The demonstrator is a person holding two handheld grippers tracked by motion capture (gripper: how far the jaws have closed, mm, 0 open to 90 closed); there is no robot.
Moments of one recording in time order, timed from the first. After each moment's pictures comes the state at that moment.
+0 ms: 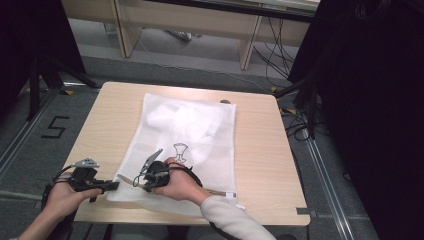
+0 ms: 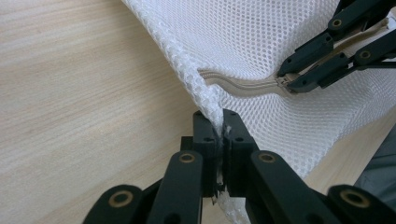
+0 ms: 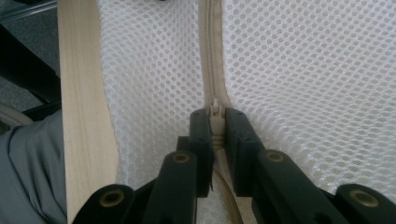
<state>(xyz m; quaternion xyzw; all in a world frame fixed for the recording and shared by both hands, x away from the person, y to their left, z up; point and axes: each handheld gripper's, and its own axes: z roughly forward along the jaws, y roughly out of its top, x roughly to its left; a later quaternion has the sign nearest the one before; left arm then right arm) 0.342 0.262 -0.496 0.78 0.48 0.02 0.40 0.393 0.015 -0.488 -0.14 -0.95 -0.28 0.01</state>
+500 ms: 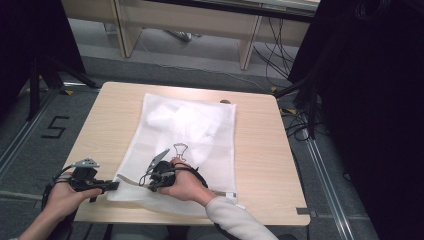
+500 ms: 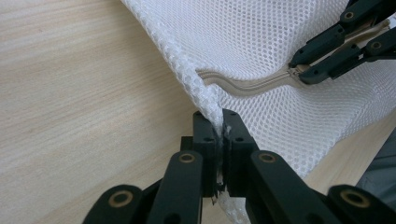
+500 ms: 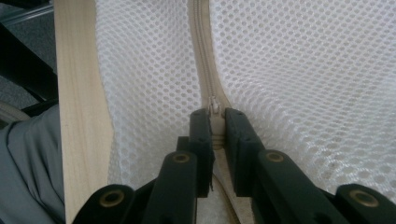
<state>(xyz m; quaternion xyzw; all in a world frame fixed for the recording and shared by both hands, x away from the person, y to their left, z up) 0.342 0.262 -0.496 0.78 0.48 0.02 0.39 0.394 0.000 -0.487 -0.14 -0.95 -0.28 0.01</state>
